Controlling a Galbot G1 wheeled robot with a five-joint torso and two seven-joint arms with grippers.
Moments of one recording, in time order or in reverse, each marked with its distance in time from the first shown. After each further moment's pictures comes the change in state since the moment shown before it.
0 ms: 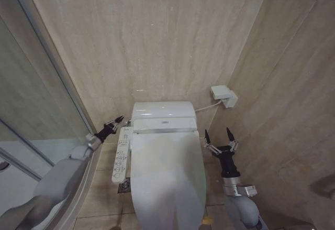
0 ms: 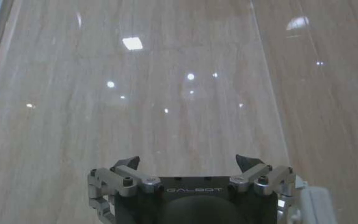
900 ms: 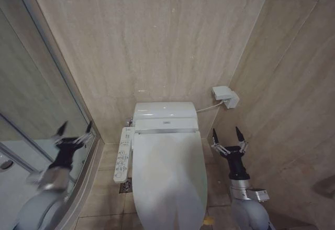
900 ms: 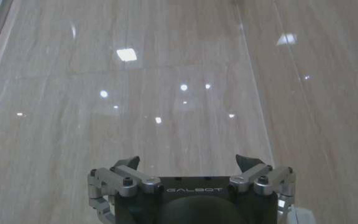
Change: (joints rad) left arm 1.126 0.032 -0.789 -1.343 0.087 0.420 -0.787; right arm -0.077 -0.013 0.060 0.106 0.027 0.001 0.022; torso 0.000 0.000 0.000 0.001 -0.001
